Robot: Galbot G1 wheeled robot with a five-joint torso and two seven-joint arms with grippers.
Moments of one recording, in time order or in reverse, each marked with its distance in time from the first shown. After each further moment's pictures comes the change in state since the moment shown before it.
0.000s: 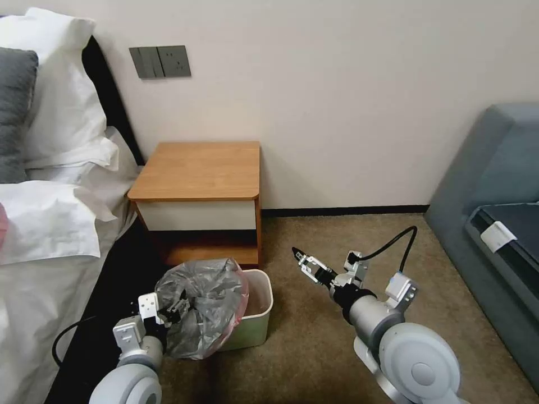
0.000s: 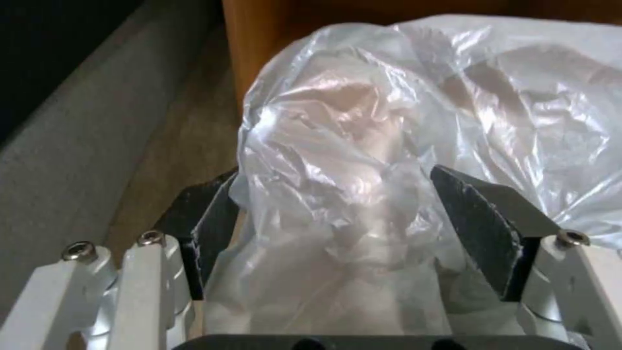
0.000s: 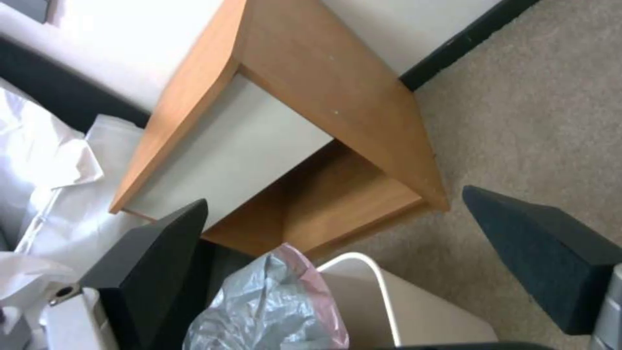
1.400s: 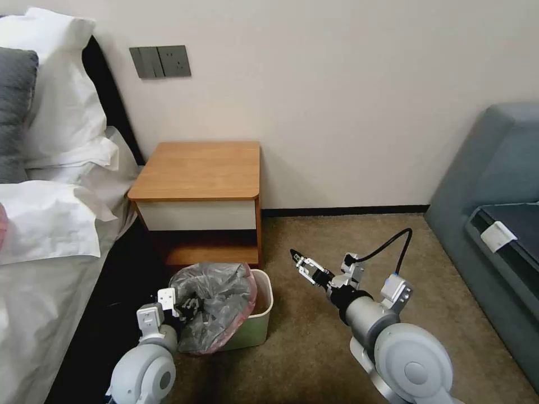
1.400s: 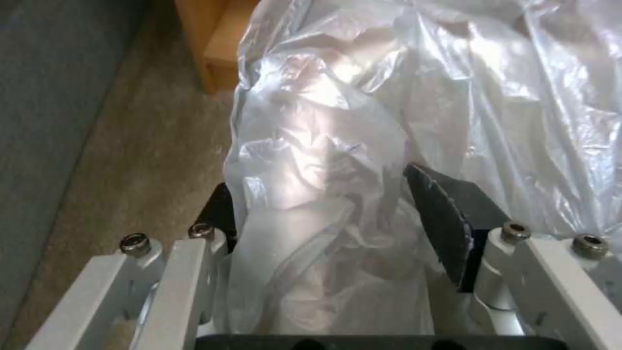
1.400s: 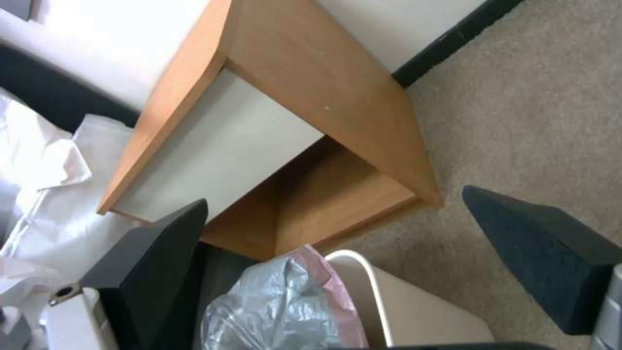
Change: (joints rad) left arm -0.151 0.047 0.091 0.110 -0.088 0.120 -0.062; right arm -0.007 0.023 -0.006 -0.019 -0.027 0.000 -0.003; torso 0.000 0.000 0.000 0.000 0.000
